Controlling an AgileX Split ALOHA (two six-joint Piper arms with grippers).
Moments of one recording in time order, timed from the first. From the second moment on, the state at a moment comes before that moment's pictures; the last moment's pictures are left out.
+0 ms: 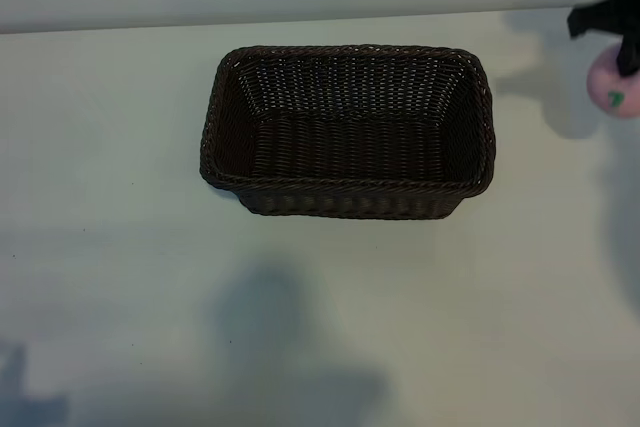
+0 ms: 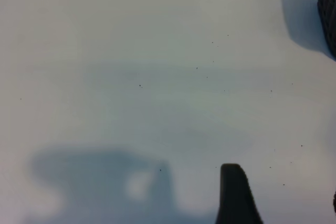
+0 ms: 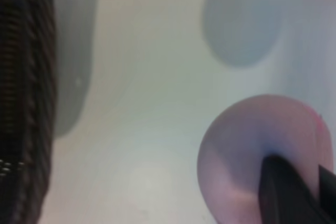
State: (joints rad) left arm 0.12 -0.01 -0.50 -0.10 1.09 0.05; right arm 0.03 1.74 -1.50 0.03 1.12 0.04
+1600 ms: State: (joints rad) left arm 0.12 -0.01 -0.50 -0.10 1.09 0.05; right arm 0.47 2.05 -1.61 0.13 0.83 0.05
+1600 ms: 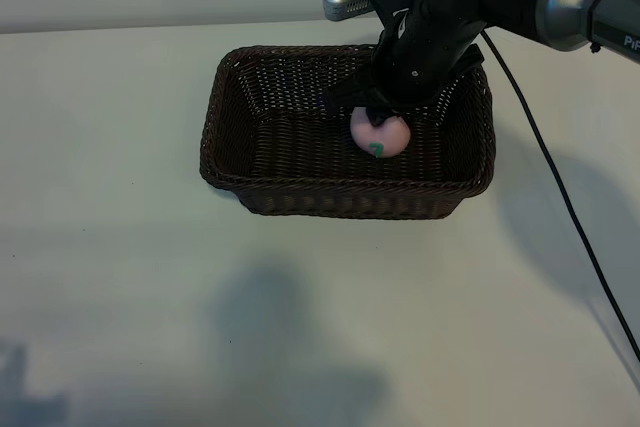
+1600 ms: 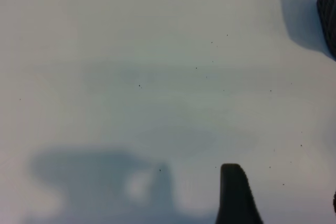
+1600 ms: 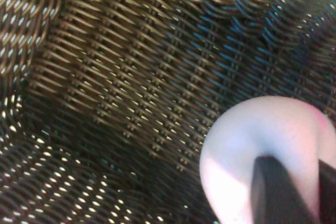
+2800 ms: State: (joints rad) left arm 0.12 -0.01 -0.50 -0.10 1.09 0.05; right arm -0.01 2.03 -1.94 0.03 1.22 -0.04
